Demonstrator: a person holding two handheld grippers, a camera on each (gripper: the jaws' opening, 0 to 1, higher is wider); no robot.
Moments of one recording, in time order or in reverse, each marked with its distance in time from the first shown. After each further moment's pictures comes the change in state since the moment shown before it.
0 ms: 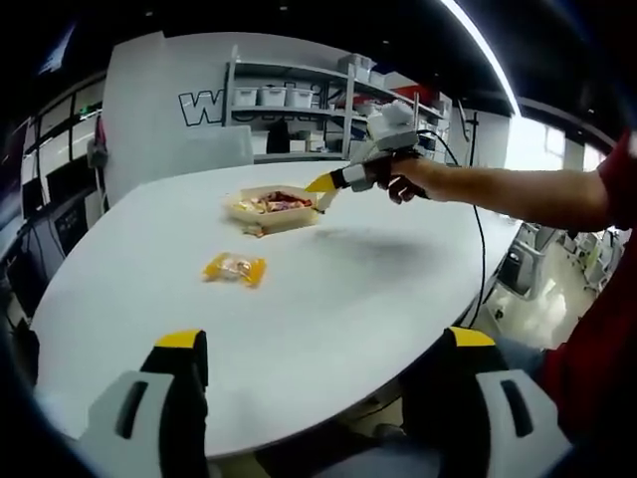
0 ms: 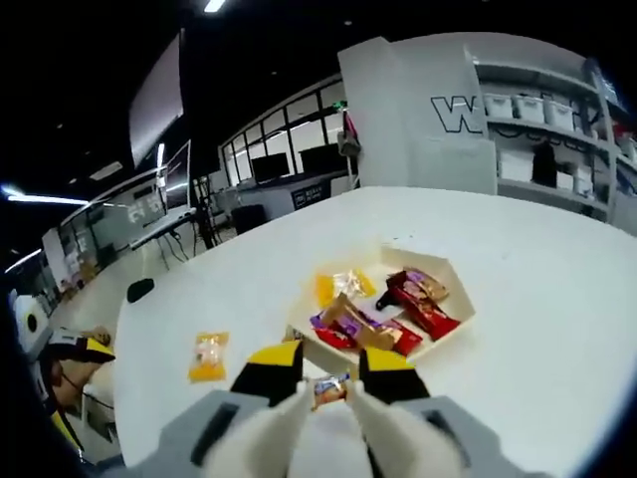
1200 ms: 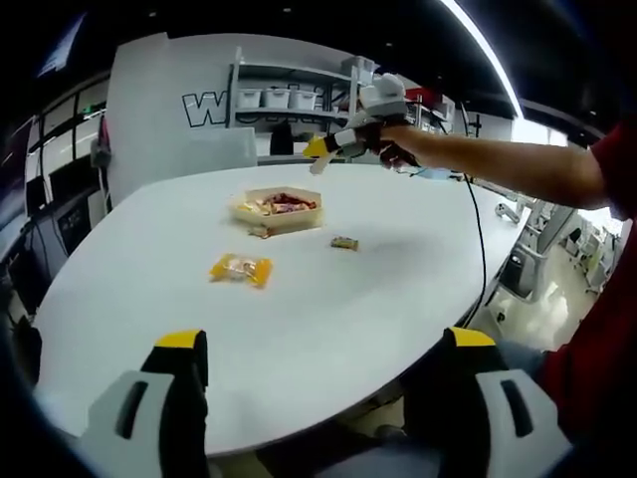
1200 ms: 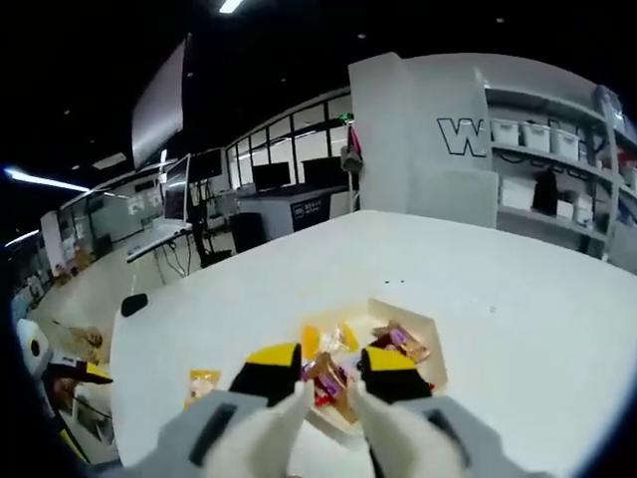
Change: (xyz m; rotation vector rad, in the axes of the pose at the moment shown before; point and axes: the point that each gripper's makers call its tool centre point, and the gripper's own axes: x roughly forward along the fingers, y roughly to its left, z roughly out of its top) left arm -0.005 0.006 0.001 -0.008 -0.010 0.013; right arm 0.002 -0.010 0.057 -0.061 -0.037 -0.016
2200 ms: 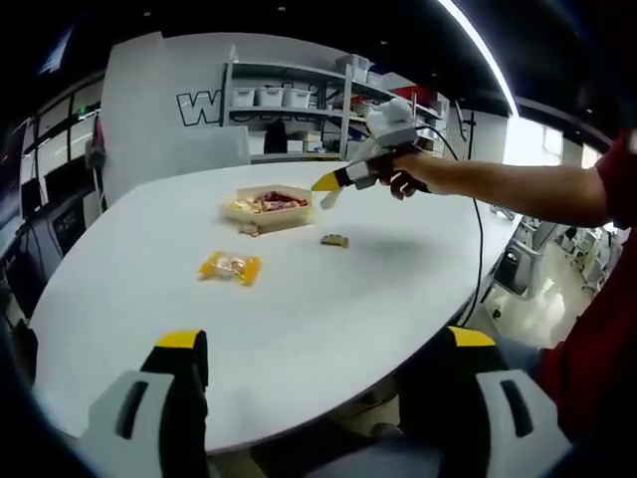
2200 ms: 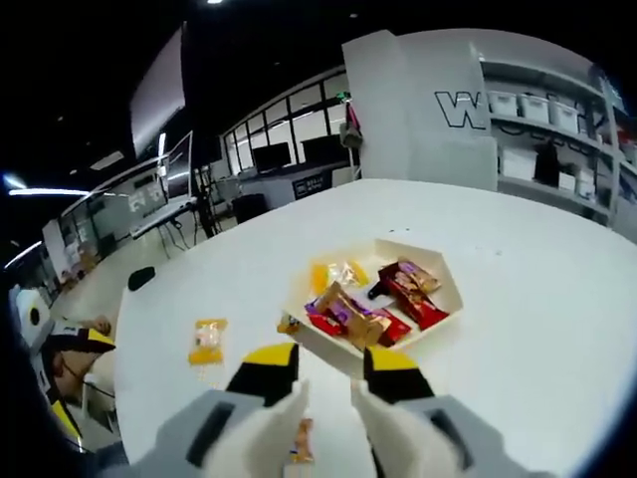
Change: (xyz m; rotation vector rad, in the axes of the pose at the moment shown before) left arm 0.003 -0.011 -0.004 0.011 0.011 -0.022; right arm -0.015 0.009 -0.072 0.044 0.088 0.022
